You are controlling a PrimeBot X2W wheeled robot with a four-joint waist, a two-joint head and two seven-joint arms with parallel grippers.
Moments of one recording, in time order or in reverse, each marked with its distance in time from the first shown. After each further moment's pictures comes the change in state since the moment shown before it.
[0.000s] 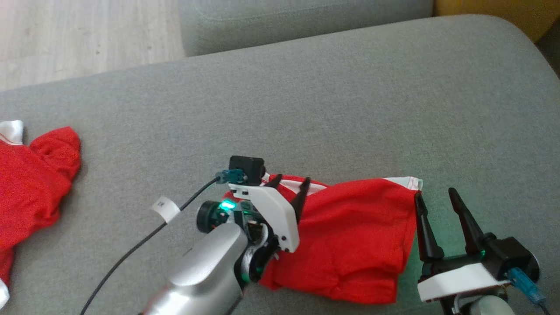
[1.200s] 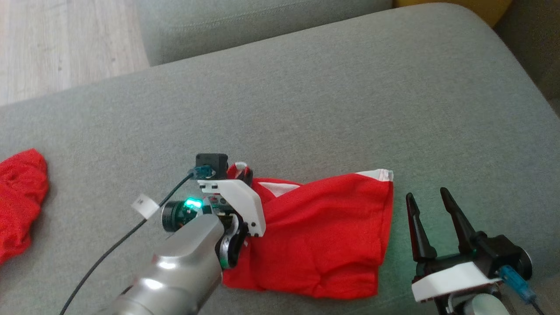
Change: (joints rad) left arm -0.183 -0.001 -0.223 0.431 -0.263 0.027 -0.218; right arm -0.015 0.000 0.020 0.022 -0.019 0.000 0.000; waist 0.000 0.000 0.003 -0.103
